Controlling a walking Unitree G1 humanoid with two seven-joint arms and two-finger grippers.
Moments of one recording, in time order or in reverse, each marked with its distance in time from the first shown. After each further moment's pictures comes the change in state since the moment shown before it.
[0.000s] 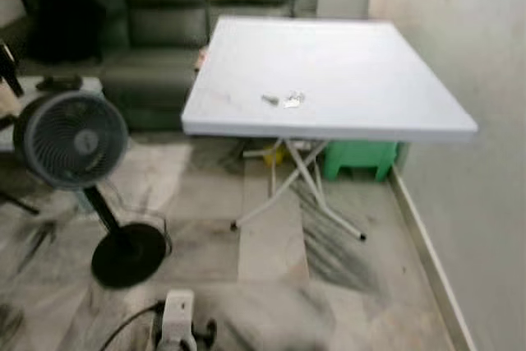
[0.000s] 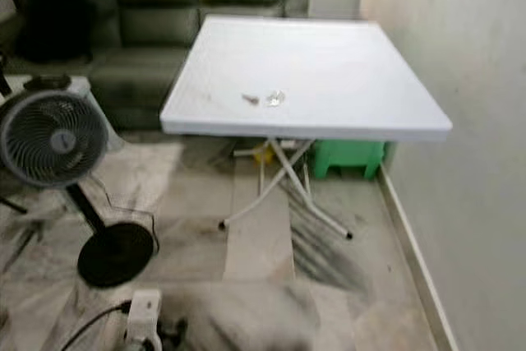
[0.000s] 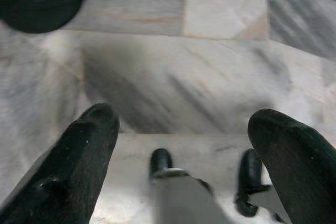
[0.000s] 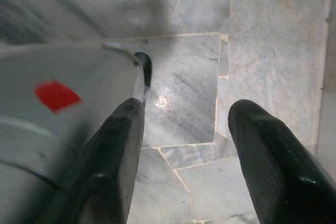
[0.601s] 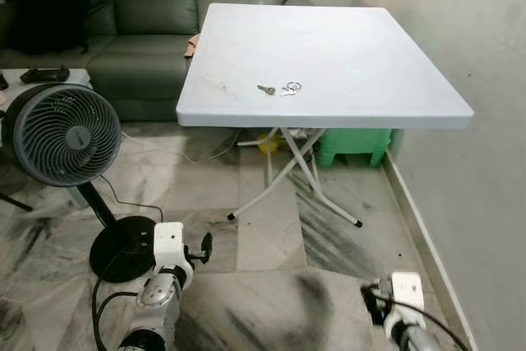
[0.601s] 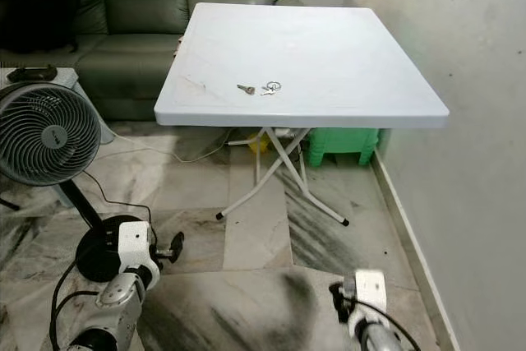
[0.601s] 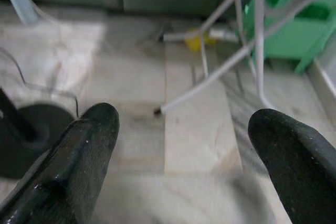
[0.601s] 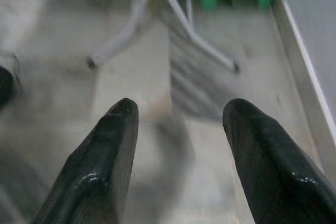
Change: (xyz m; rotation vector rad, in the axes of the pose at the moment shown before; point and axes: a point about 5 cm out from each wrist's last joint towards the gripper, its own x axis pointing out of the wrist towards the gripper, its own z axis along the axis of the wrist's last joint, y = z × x) left arm 0.001 -0.012 0.121 -0.003 -0.539 -0.083; right arm -0.010 0.003 0.152 0.006 -0.671 0.113
